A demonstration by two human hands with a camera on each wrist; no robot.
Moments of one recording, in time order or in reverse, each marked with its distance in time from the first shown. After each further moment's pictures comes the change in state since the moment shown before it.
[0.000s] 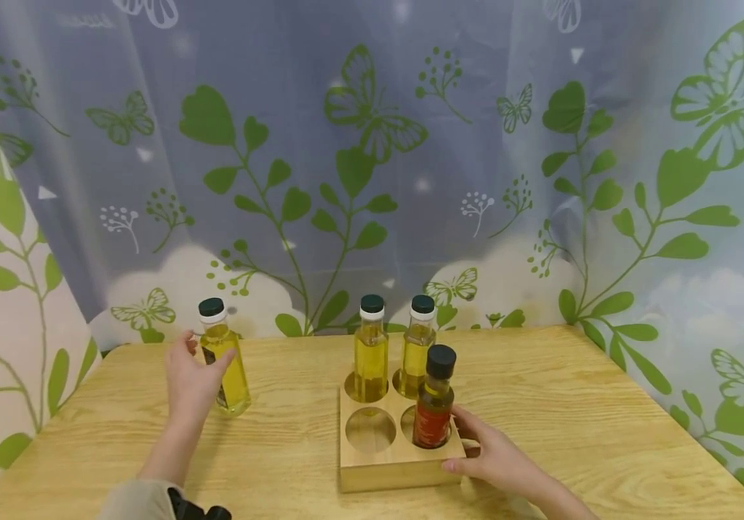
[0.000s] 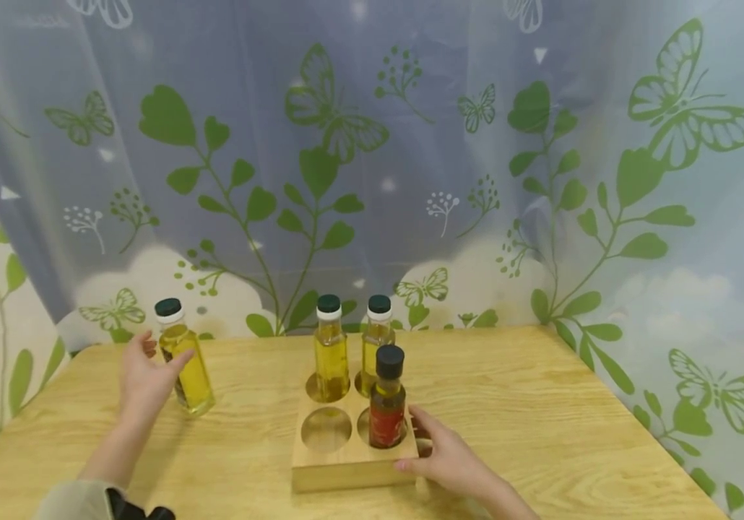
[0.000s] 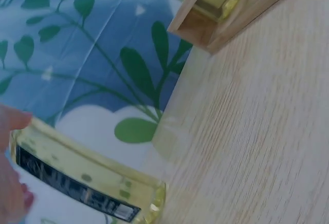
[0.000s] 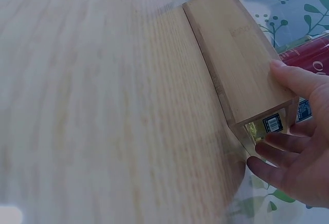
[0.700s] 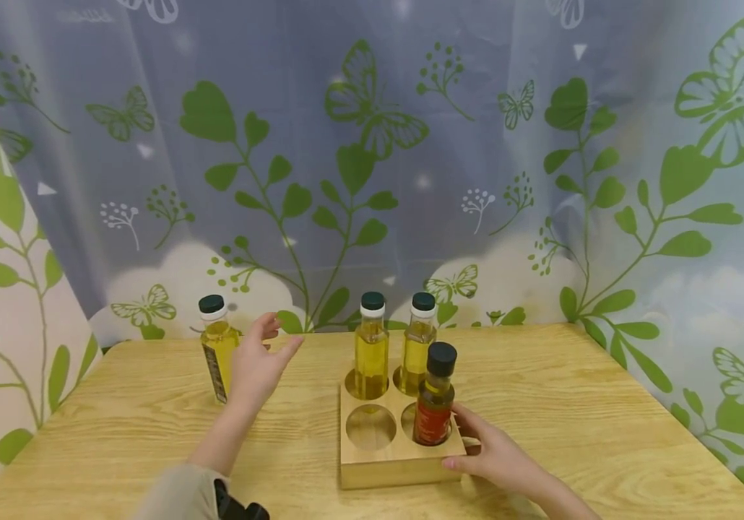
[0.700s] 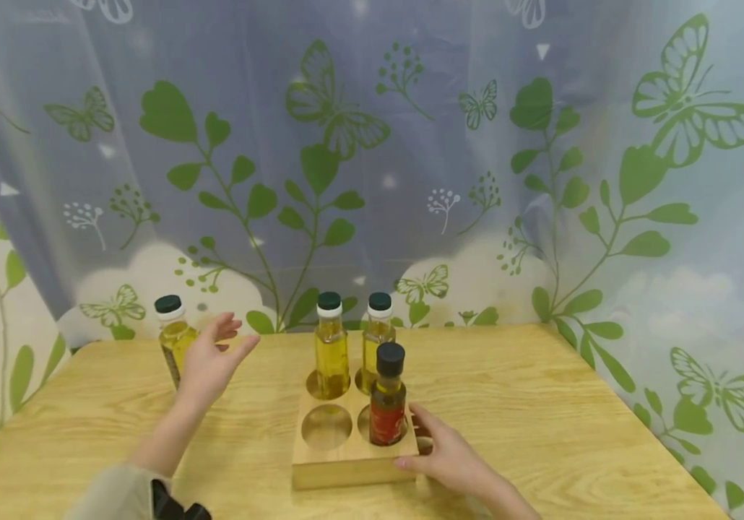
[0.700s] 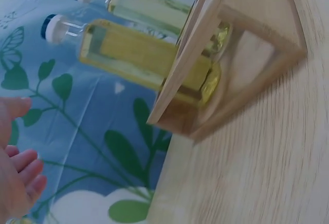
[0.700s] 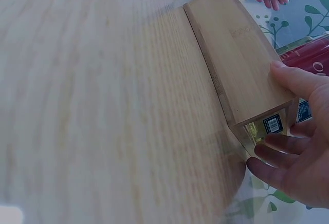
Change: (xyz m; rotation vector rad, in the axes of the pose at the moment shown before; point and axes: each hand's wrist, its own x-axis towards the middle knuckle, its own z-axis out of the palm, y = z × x) left_hand -0.024 0.051 0.046 -0.057 -0.244 0.145; right_hand -0.001 -0.002 0.002 -0.003 0.008 0.005
